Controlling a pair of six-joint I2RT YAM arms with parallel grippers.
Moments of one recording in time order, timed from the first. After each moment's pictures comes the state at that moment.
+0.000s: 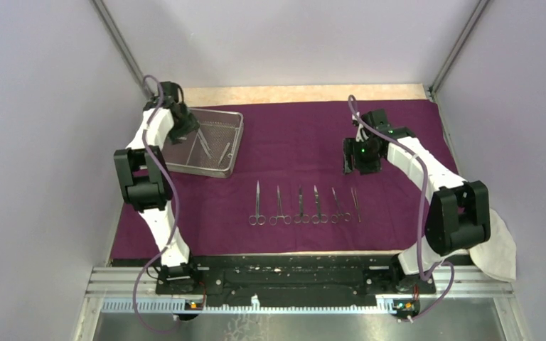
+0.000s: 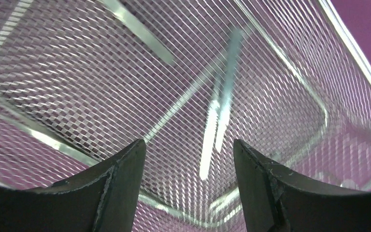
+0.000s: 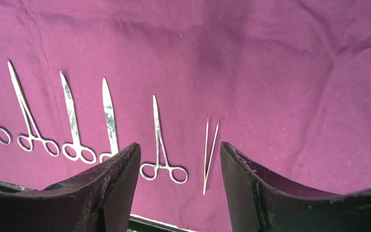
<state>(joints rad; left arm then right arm) 0.08 1.99 1.68 -0.69 -0.08 -0.48 0.26 1.54 1.18 -0.76 -0.12 0.20</state>
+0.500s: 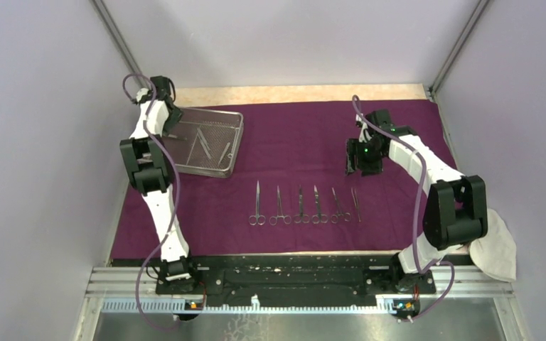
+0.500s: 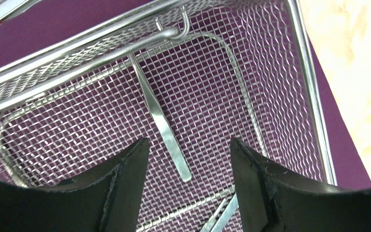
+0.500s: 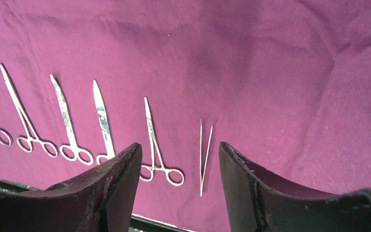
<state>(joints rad) 0.19 2.29 2.03 -0.72 -0.33 -0.80 0.22 1.58 1.18 -0.76 -0.17 0.19</state>
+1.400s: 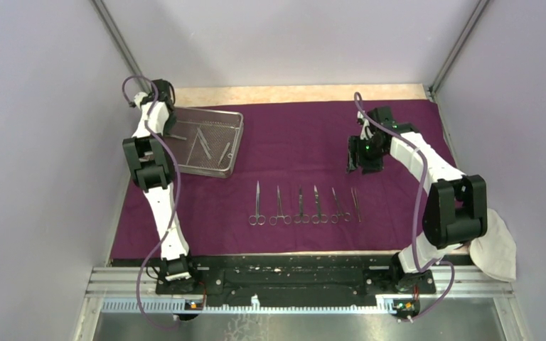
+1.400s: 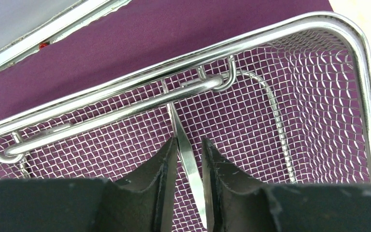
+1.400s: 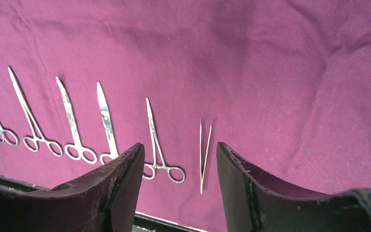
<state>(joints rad) 0.20 2.41 2.13 -0.76 -0.47 -0.81 0.20 1.60 1.22 -0.79 -0.18 0.19</state>
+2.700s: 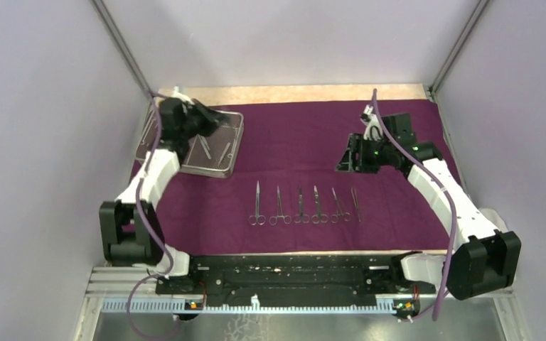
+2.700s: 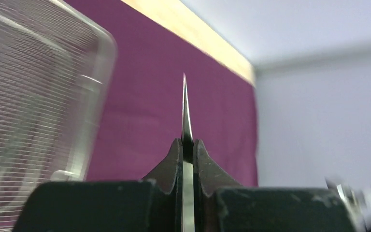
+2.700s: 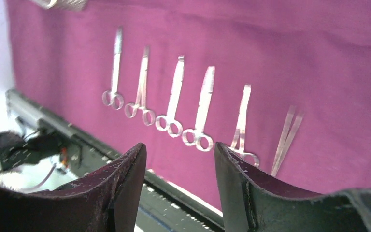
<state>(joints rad) 0.05 1.55 1.19 -0.07 0.37 -0.88 0.22 1.23 1.10 -0.74 -0.42 0.29</state>
